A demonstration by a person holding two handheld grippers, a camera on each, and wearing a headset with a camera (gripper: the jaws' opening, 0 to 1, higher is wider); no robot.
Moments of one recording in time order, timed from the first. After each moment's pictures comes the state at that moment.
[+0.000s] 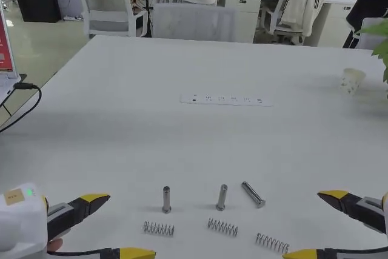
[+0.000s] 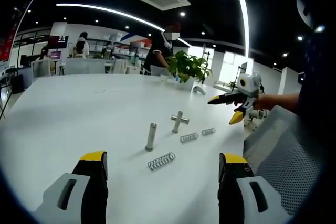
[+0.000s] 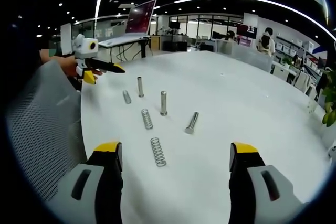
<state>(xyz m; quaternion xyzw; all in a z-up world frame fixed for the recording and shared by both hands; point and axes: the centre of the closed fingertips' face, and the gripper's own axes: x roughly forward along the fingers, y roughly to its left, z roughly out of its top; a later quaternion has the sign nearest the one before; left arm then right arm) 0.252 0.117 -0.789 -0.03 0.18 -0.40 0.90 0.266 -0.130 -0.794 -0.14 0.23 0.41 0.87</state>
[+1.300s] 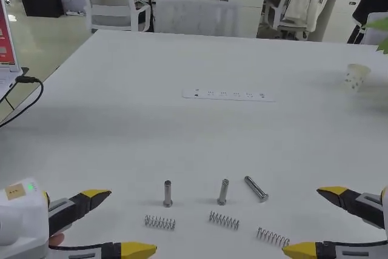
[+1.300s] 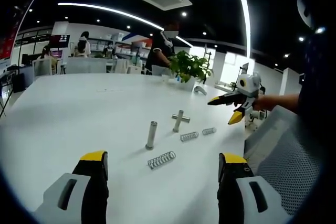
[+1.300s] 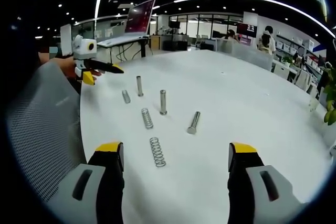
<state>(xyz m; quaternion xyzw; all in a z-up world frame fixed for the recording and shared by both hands) 0.250 0.117 -0.792 -0.03 0.18 -0.39 0.90 0.267 -0.128 -0.798 -0.14 0.23 0.41 0.87</state>
